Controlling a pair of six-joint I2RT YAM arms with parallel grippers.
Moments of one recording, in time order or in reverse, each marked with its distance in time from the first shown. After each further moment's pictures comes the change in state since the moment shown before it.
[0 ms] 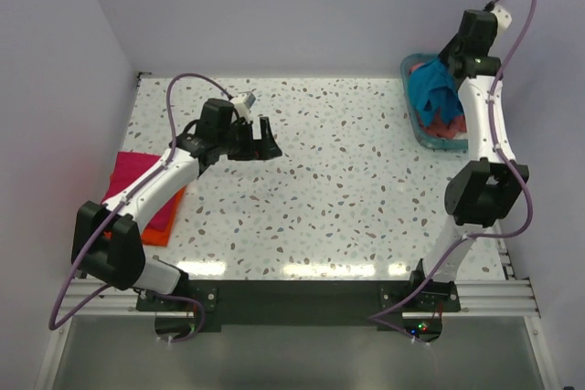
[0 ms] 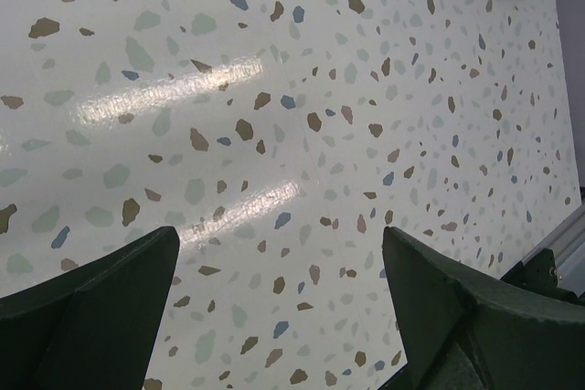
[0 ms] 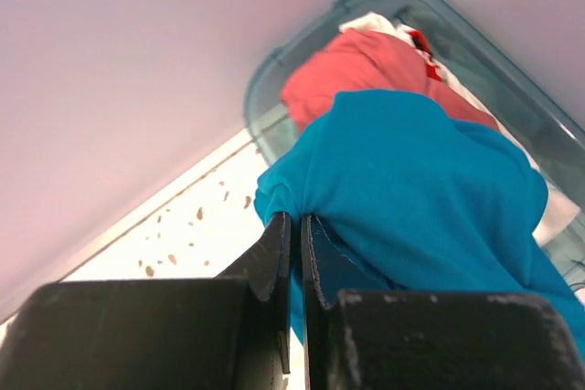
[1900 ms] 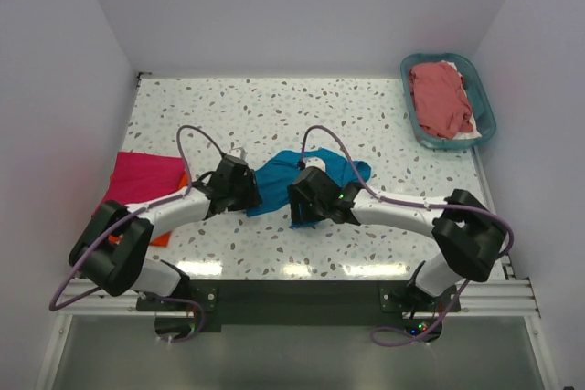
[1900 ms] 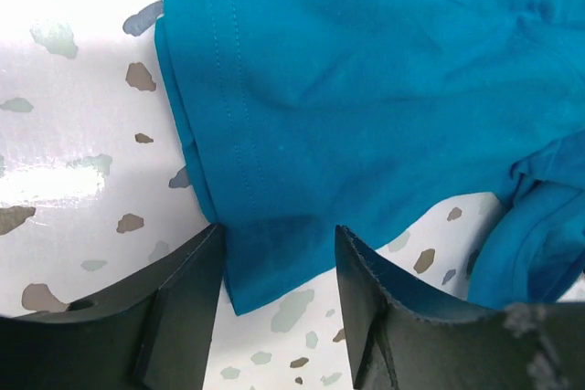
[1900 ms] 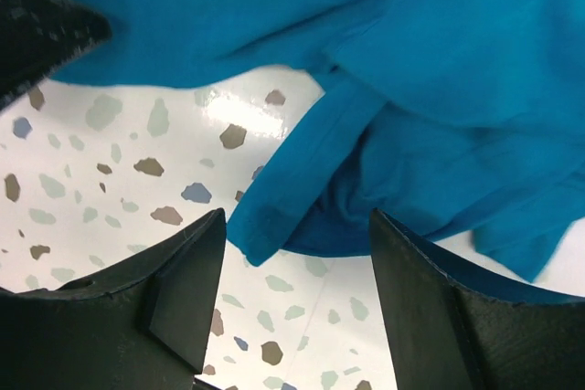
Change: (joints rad) left arm -0.120 -0.034 -0.485 0.216 -0.336 -0.223; right arm 1.048 -0.364 -1.094 0.236 -0.093 0.179
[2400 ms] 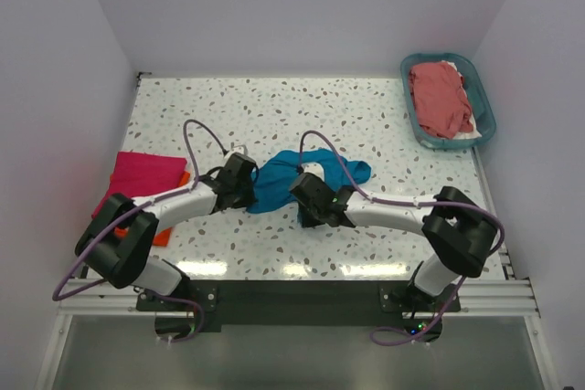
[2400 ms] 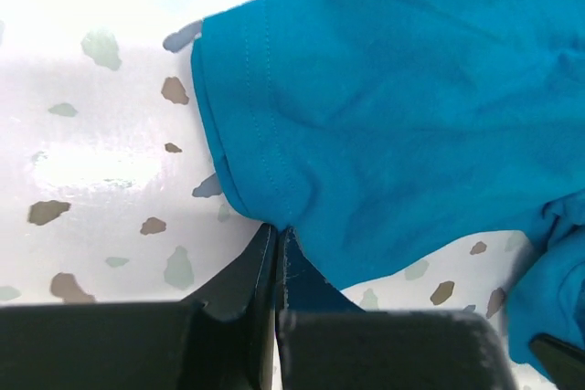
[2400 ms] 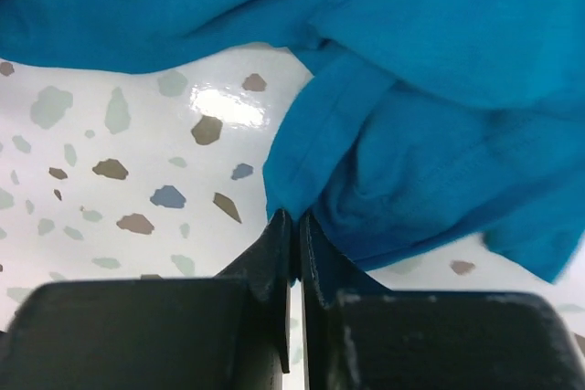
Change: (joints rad) left arm -0.051 0.063 0.069 -0.066 -0.145 -0.043; right arm 0.048 0.095 0.001 0.013 0.038 0.037
